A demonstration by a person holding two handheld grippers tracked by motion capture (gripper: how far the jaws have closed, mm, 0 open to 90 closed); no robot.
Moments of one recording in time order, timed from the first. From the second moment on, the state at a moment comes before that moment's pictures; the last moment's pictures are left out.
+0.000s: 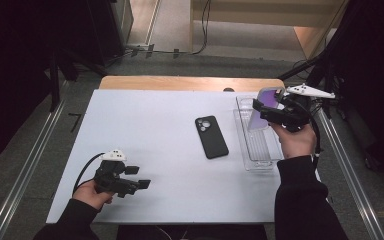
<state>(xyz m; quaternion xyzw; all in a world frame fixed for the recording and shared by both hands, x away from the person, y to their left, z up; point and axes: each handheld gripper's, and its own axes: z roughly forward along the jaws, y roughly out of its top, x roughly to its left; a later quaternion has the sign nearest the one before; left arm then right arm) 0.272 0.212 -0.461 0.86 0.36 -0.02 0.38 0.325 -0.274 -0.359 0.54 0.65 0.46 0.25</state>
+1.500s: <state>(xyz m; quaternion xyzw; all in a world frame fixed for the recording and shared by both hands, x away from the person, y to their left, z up) 0.274 0.212 -0.463 0.85 0.36 -0.03 0.38 0.442 -0.273 -0.417 0.61 0.64 0.39 0.26</state>
